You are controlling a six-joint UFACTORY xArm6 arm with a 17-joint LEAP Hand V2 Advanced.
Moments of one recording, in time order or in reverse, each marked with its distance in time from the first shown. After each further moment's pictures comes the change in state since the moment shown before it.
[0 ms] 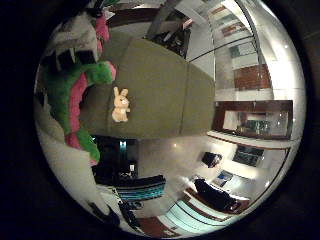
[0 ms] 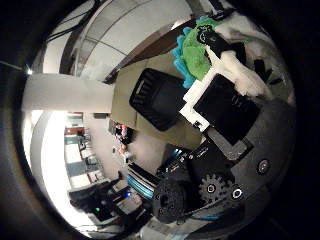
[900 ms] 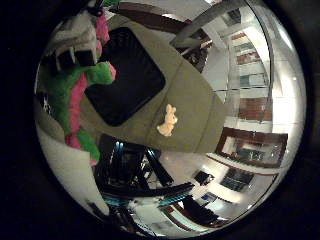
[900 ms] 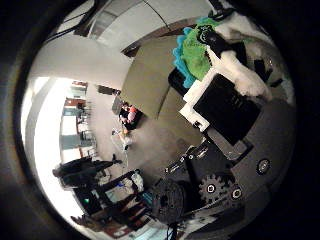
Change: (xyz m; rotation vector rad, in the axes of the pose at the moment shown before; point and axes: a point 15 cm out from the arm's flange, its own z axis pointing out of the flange) arm -0.233 -0.030 0.086 -0.003 -0.060 -0.236
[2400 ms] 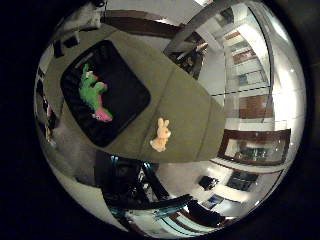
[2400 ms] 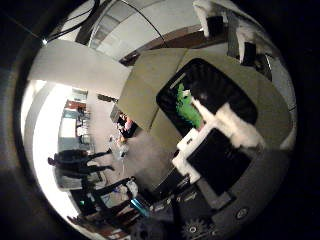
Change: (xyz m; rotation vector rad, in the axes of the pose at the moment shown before) arm 0.097 -0.013 -0.032 0.058 0.030 0.046
